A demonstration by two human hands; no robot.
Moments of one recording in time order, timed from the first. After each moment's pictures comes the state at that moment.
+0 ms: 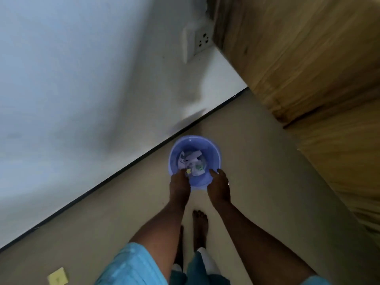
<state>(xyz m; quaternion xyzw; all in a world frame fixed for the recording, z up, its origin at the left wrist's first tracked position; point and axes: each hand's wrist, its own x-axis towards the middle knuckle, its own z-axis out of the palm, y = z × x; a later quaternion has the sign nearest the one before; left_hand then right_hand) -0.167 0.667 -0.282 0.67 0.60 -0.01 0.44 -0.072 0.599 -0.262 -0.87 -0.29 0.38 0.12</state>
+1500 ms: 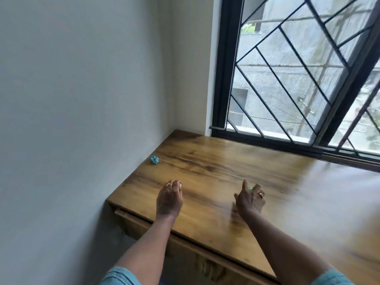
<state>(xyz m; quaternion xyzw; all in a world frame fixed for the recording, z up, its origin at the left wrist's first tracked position) 0.063 0.662 0.190 0.95 0.16 0.23 0.11 0.161 0.451 0.187 -0.99 0.03 0.00 0.15</state>
